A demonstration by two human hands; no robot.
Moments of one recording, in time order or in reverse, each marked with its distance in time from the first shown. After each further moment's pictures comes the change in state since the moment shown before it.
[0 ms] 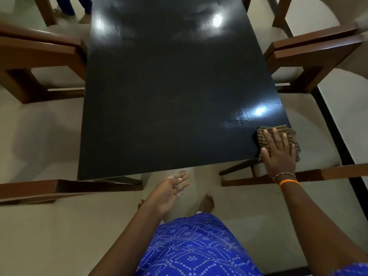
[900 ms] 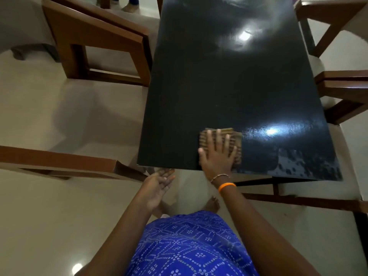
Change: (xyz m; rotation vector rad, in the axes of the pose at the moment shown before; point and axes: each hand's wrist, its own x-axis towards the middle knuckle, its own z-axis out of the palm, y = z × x) left_hand -0.038 0.017 -0.173 -0.420 0.198 0.125; right_hand -0.063 -0.325 0.037 0.049 -0.135 -0.200
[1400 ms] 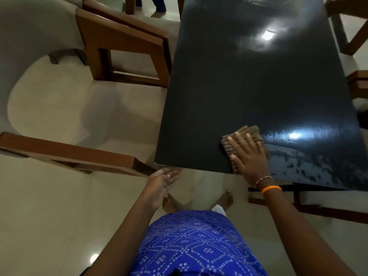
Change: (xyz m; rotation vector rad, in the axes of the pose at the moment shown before) left_hand -0.016 0.011 -0.013 0.209 0.088 0.115; right_hand 0.016 0.072 -0.014 -0.099 0.014 -0.439
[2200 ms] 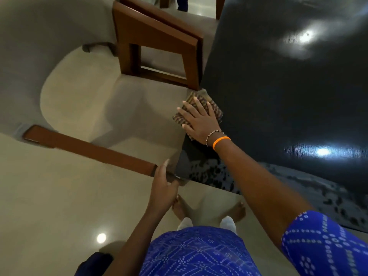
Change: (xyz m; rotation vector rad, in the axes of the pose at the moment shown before) left_hand 0.021 0.012 -0.033 0.571 0.307 0.453; right_hand 0.203 -0.165 0.003 -0.047 -0.139 -0.422
